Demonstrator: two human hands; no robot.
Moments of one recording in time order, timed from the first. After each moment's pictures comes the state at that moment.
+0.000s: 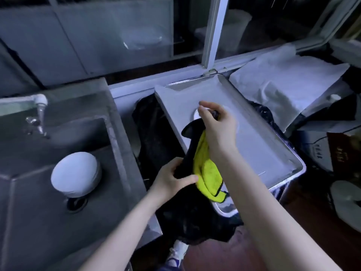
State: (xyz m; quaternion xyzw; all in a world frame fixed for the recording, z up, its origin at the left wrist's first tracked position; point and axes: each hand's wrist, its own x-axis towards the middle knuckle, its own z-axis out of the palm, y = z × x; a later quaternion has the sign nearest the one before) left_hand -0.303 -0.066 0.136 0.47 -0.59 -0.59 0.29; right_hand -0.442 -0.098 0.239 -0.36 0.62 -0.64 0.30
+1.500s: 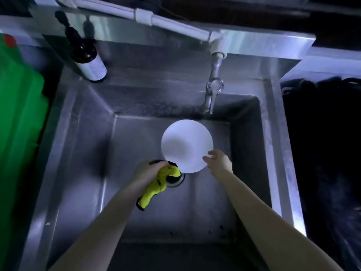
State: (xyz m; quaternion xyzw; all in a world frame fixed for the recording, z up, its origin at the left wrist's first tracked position) left_hand 0.194 -0.220 -0.061 0.70 -0.14 -0.67 0.20; right_hand -0.023 -0.295 -0.067 -0.43 0.76 -0.05 0.49
